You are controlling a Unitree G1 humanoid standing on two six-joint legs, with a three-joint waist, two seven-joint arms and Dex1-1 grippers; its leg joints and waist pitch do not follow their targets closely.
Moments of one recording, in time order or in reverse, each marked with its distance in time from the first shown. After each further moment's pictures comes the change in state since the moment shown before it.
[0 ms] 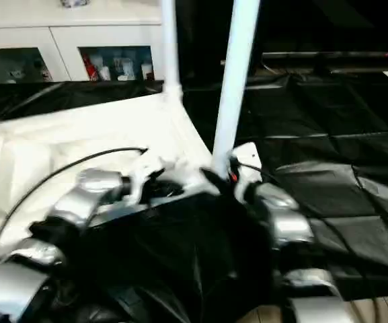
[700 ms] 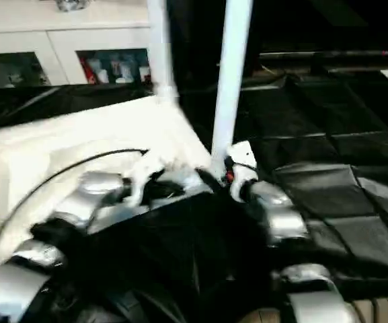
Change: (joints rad) left arm 0.054 0.099 -0.007 -0.070 -0.038 -0.046 -0.231; right arm 0.015 -0.123 0.081 -0.042 0.015 -0.020 0.396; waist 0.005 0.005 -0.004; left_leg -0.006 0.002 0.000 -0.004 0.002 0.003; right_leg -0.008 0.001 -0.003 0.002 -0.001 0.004
